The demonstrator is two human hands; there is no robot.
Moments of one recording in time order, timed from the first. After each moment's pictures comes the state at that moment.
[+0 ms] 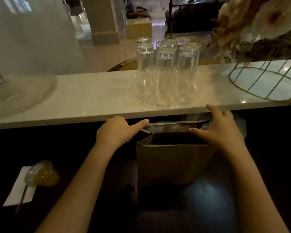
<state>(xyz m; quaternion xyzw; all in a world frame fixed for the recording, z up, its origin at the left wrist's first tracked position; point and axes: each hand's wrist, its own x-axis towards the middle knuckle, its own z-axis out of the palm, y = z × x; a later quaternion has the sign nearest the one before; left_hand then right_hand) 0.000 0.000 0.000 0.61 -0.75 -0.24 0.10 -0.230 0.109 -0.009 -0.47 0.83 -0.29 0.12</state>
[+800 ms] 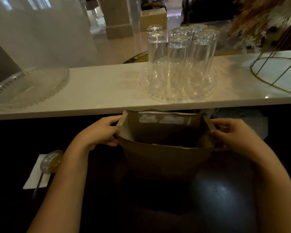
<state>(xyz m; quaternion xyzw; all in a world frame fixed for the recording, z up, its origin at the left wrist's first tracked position) 0.055 -0.014 -0.005 0.58 -0.65 -0.48 0.10 -0.244 0.116 -0.019 -0.47 0.70 -0.38 0.38</state>
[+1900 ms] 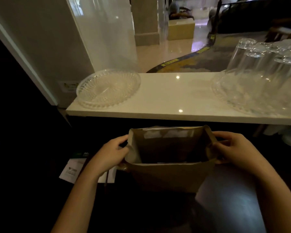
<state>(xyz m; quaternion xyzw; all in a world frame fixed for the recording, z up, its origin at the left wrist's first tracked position) 0.307 -0.027 -0.025 0.59 -0.63 -0.48 0.17 -0.013 0.047 -0.012 -0.52 0.65 -0.38 0.40</state>
